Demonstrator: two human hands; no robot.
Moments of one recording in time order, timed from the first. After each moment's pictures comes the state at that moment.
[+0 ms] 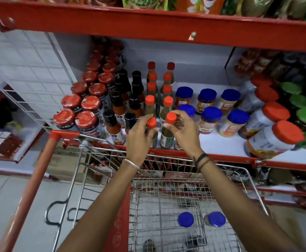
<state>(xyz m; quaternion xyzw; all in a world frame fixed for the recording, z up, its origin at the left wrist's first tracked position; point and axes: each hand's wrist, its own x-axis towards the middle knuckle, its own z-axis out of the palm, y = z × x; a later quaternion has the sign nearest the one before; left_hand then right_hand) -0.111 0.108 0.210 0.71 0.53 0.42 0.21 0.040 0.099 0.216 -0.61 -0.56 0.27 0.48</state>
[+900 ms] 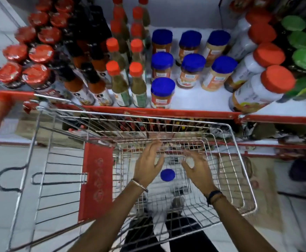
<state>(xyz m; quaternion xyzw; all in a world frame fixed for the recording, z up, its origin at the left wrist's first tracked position) -0.044 -0.039 0.049 0.76 0.50 0.24 0.33 0.137 -0.102 0.043 -0.75 -0.52 0.33 0.25</state>
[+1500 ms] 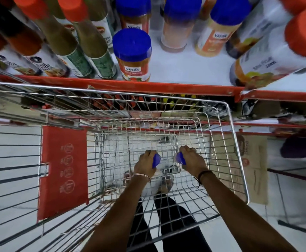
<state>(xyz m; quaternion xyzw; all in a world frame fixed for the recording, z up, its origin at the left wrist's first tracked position) 0.011 -0.074 -0.100 0.71 0.56 -0.10 0.42 0.210 -0.105 -0.081 -0.69 -0.61 0.36 -0.12</state>
